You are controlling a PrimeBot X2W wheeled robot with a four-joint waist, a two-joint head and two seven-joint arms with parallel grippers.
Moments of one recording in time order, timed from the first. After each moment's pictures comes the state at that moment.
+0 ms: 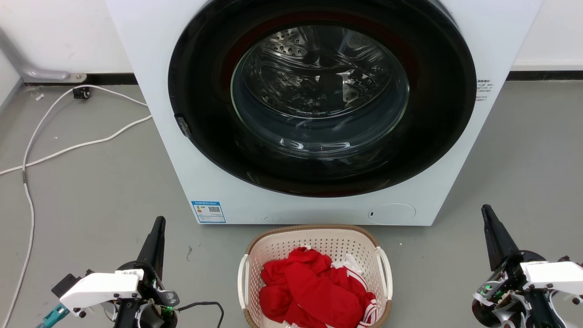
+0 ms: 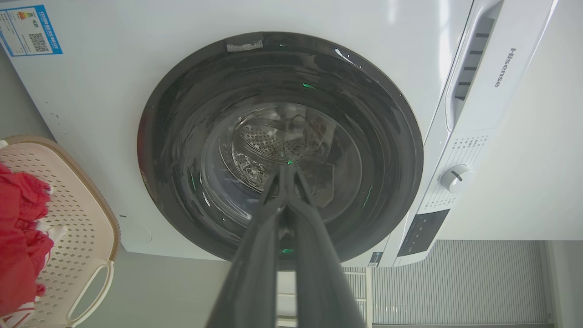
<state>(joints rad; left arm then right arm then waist) -0.10 0.06 0.10 0.25 -1.62 -0.13 0.10 -0.10 -0.06 -0.10 0.24 1.63 0.13 0.10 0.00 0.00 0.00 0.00</state>
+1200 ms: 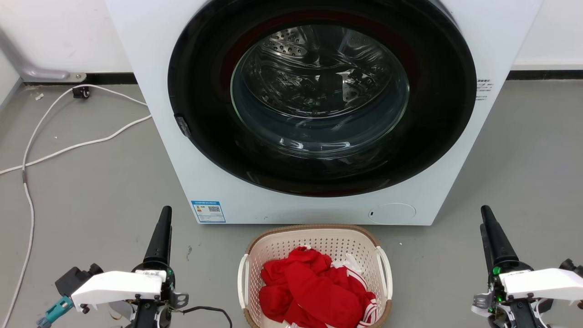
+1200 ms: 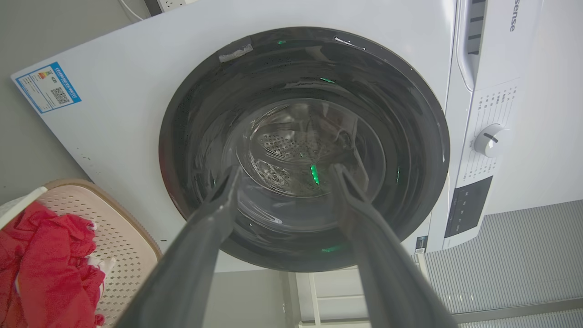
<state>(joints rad) -0.08 0.05 0.05 0.21 -1.42 -0.13 0.01 -0.06 -0.06 -0.07 0.22 1.36 0.13 0.01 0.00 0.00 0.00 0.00</state>
